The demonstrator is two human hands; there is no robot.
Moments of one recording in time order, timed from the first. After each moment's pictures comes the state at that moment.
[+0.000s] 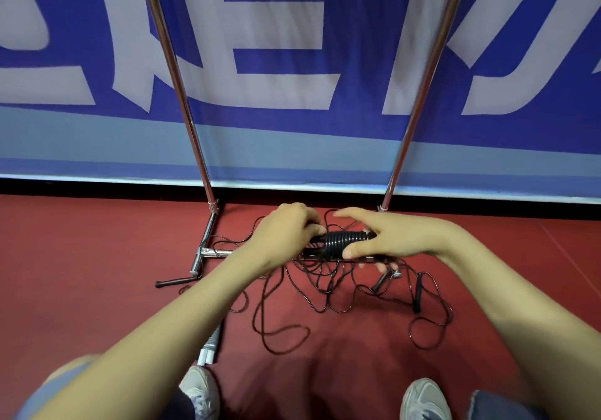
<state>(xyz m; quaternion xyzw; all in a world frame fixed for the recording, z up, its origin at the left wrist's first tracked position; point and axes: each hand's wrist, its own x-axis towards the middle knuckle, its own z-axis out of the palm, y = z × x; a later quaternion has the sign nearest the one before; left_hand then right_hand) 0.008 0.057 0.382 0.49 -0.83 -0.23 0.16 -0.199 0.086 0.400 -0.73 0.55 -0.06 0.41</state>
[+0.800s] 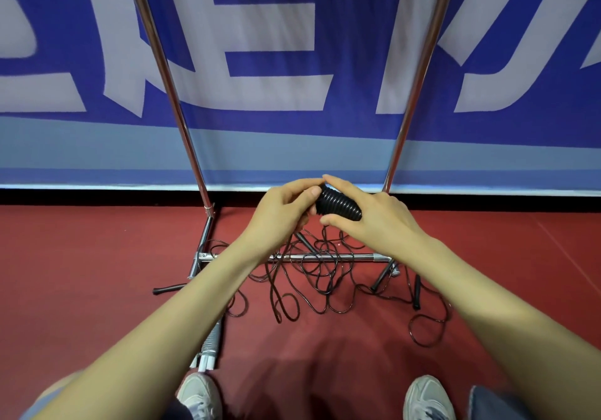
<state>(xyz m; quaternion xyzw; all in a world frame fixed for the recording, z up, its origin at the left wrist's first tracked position) 0.006 0.057 0.398 0.41 -0.64 -0.52 0.39 -0.170 0.084 0.394 -0.72 0.67 -0.16 0.10</state>
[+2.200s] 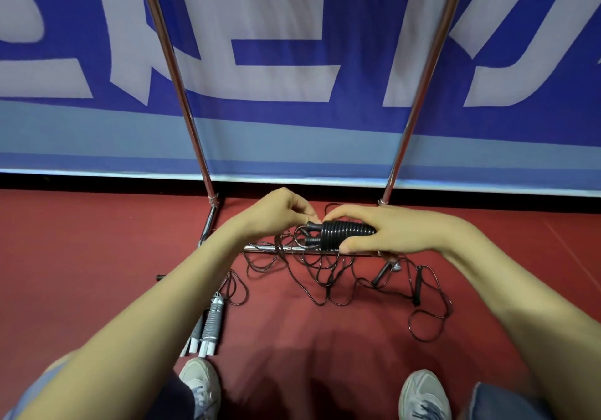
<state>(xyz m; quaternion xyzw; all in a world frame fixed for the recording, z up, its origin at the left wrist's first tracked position) 0.019 0.031 0.383 0.44 -0.77 -0.43 0.15 -0.195 0.091 0.409 -0.77 0.51 -0.02 0.38</state>
